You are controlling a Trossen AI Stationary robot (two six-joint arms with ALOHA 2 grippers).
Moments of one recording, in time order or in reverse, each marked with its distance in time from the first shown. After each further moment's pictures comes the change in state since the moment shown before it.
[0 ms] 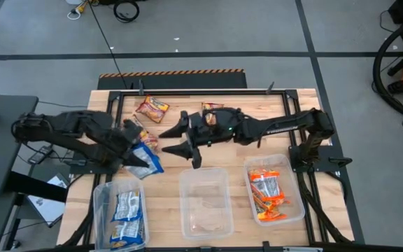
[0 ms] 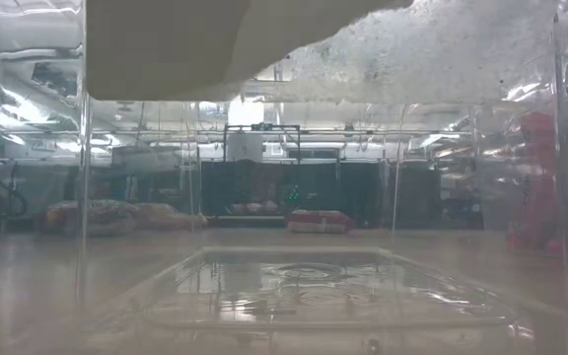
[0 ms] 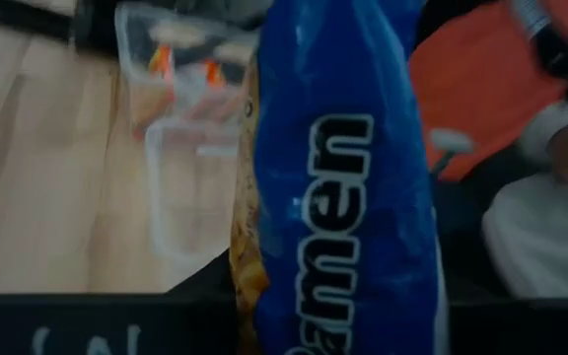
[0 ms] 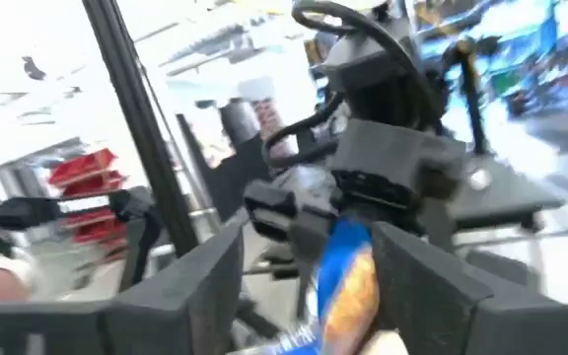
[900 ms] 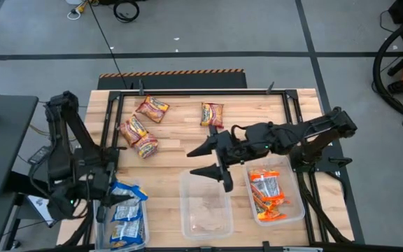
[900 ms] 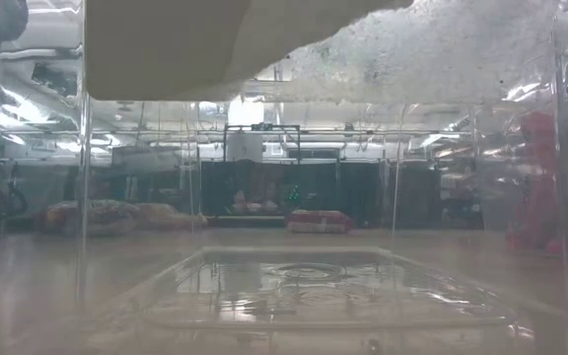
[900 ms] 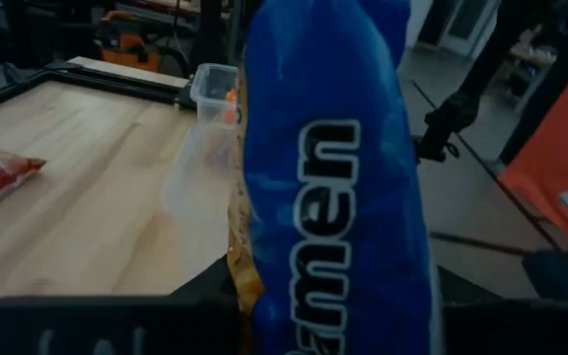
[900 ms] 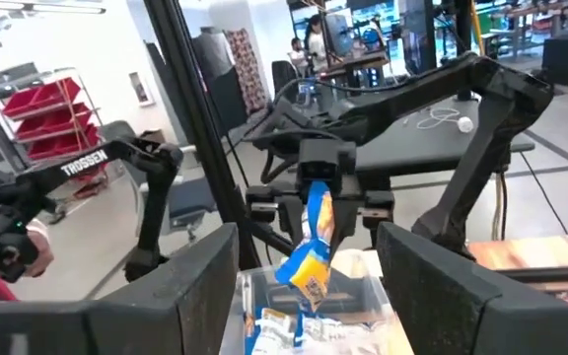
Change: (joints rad) left arm -1.118 0.132 -0.230 0.107 -1.451 -0.528; right arm 0.229 -0.224 -0.001 -0.434 0.263 -0.045
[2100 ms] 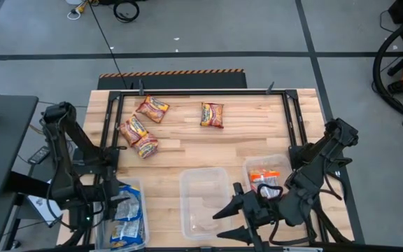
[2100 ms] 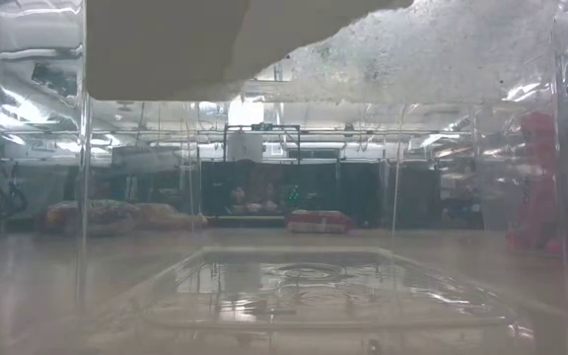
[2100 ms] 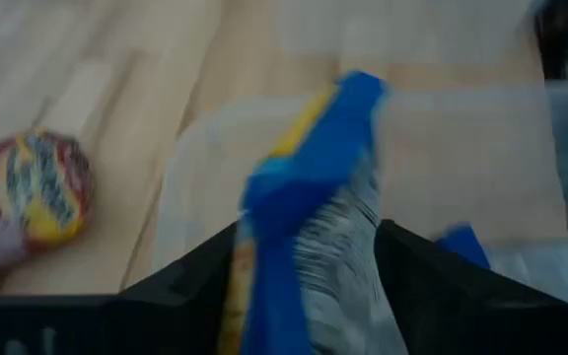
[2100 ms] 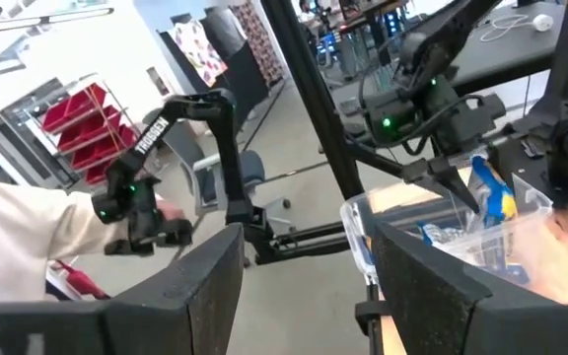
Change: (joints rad) left arm -0.035 0.240 0.028 -0.617 0.417 -0.589; right arm 0.449 0.074 0.000 -0.022 0.396 0.260
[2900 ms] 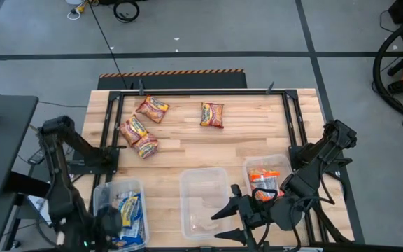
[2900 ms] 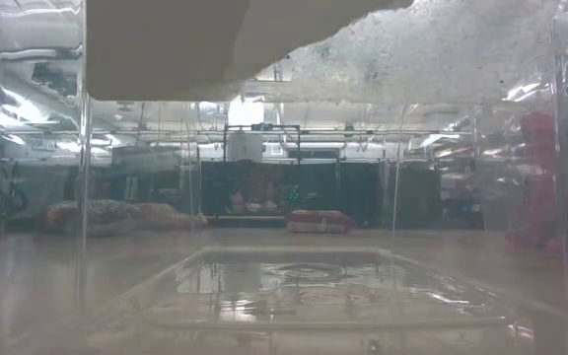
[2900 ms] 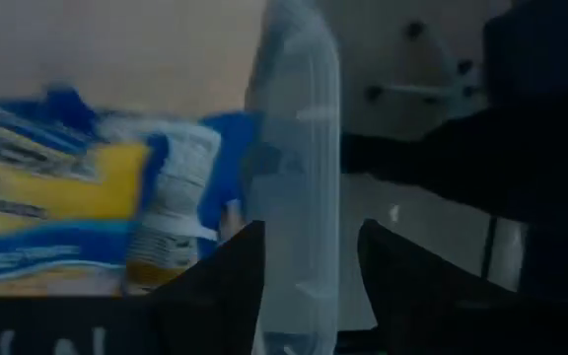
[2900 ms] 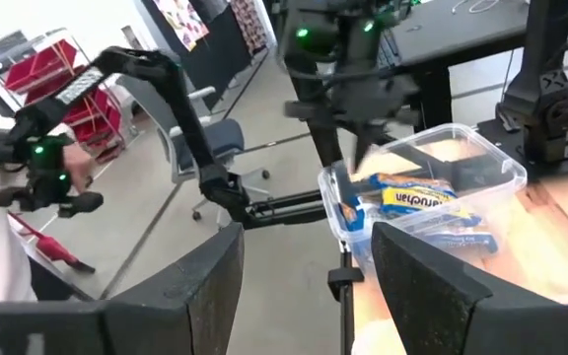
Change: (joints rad) left arm 0.097 0.216 0.384 0.302 0.530 0.032; right arm -0.007 0.025 0.000 -0.087 -0.005 0.002
